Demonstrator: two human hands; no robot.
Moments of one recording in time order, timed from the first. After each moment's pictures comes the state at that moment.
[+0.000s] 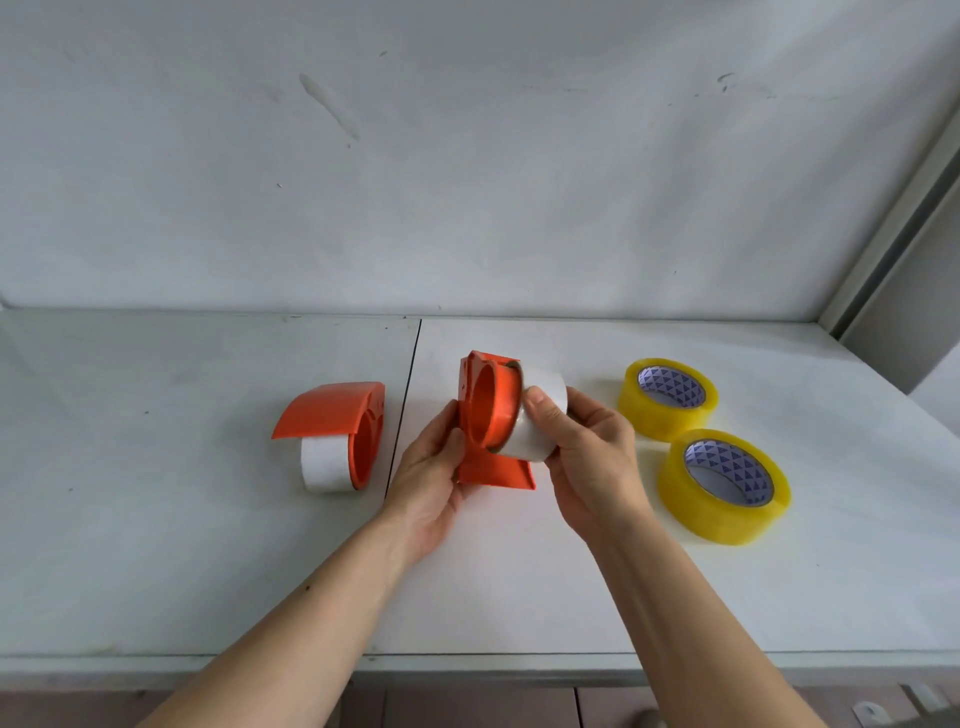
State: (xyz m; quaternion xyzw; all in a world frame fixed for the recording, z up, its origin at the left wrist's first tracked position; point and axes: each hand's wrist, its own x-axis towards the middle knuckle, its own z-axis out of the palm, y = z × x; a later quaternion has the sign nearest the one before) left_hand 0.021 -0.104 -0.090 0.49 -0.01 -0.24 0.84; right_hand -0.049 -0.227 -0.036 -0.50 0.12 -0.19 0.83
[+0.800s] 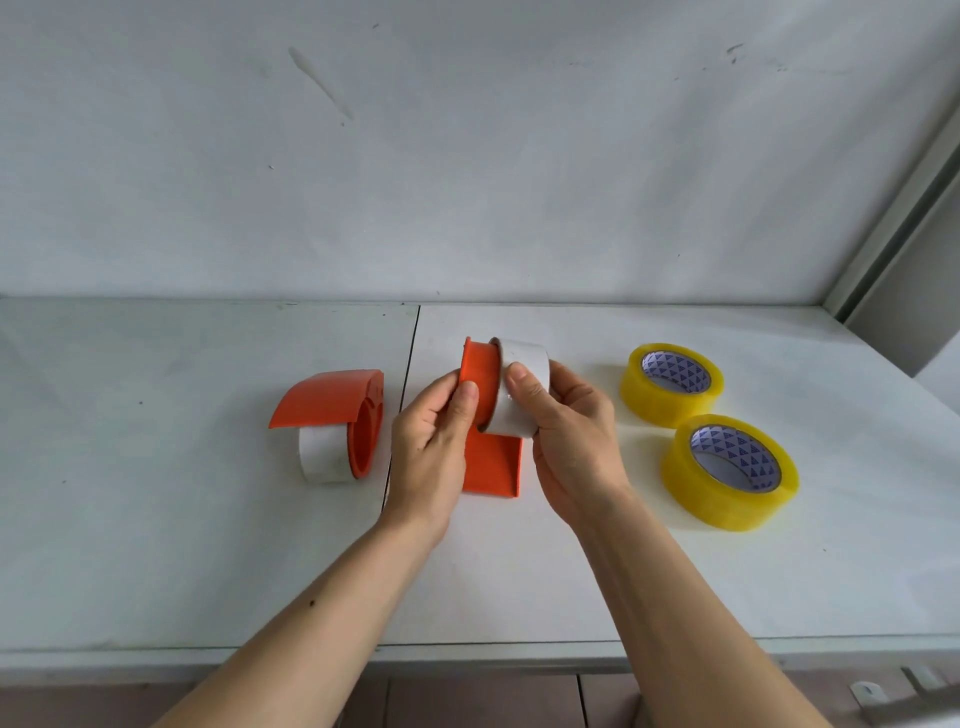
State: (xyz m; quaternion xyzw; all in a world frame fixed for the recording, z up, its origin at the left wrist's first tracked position) left_hand 0.001 -0.104 -0.061 0.61 -0.19 0.01 0.77; right_hand -0.038 -0.211 -0.031 -0.51 0.11 -0.19 0.83
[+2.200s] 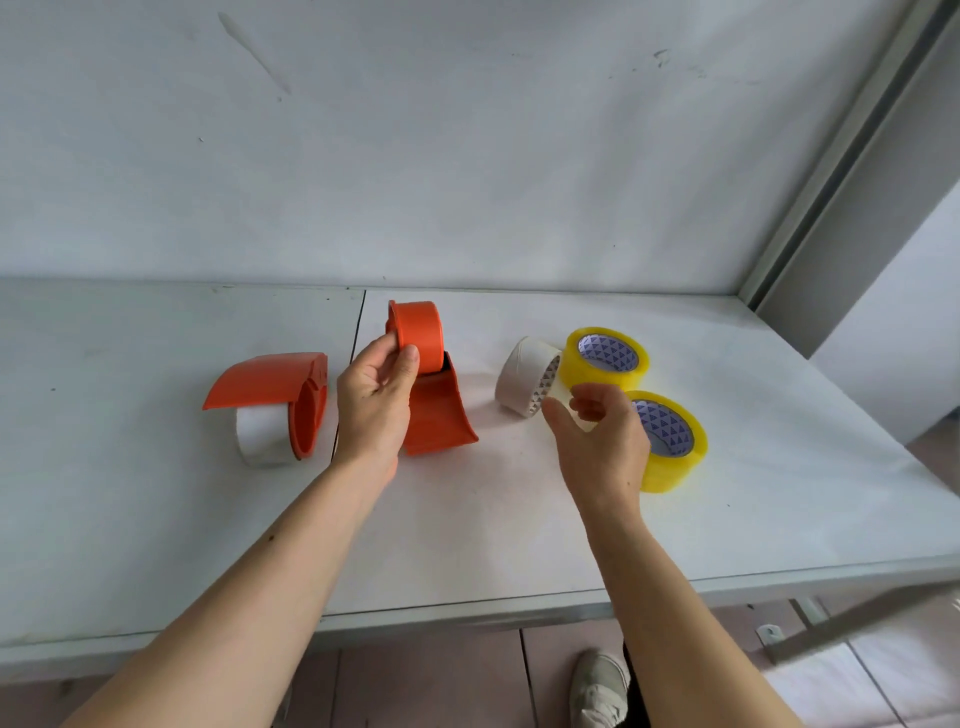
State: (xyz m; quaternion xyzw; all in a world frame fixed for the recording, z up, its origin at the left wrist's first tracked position) left_hand 0.032 -0.119 -0.066 0.62 -0.13 0.04 0.77; right_hand -0.088 -0.267 -0.058 -0.77 0.35 -0.34 0.41
